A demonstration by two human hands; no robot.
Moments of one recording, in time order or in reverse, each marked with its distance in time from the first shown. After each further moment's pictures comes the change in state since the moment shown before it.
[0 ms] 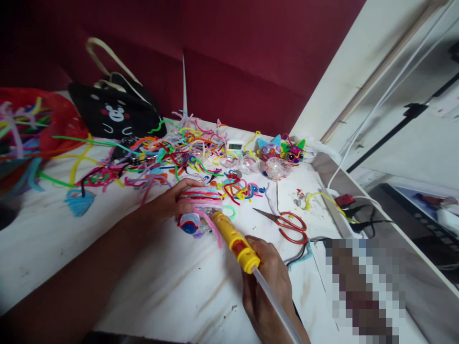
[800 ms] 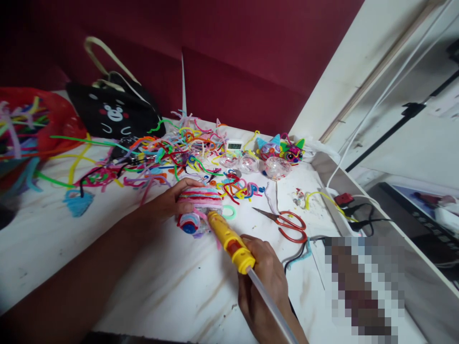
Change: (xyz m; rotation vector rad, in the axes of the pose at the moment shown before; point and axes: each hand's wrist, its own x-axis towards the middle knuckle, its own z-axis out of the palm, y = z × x) left_hand -0.001 0.002 -0.001 0.049 -0.014 -0.006; right_hand 0.003 -0.009 0.001 0.083 -0.018 0.049
